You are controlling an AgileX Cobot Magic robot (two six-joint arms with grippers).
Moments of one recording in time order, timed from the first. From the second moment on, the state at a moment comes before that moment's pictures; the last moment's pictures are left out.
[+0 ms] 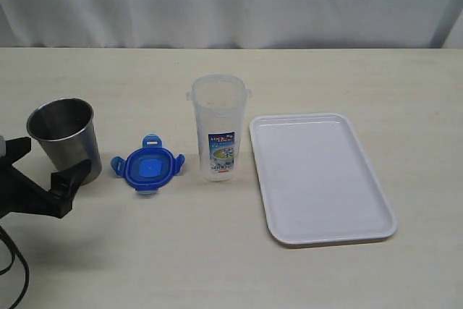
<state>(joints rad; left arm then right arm) 0.00 1.80 -0.17 0.36 -1.17 0.03 0.04 0.00 0.00 -0.03 0.35 -0.05</state>
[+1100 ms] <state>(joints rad) 0.00 1.95 -0.33 0.35 -1.13 0.03 0.04 0.00 0.00 -0.03 0.35 -0.05</state>
